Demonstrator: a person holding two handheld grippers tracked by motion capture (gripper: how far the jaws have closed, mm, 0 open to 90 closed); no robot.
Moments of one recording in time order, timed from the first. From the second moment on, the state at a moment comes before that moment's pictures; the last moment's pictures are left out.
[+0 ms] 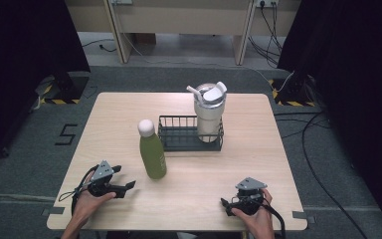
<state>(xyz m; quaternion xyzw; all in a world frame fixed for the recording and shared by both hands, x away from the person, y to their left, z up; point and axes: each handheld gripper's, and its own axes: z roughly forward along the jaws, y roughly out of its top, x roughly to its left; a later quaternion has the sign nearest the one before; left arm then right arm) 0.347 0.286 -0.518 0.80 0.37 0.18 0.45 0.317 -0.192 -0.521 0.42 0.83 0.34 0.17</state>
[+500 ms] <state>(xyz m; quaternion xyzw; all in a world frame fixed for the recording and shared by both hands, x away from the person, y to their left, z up) 0.345 0.274 -0.508 0.77 0.34 0.19 0.51 0.318 -0.192 -0.521 0.42 0.83 0.34 0.17</state>
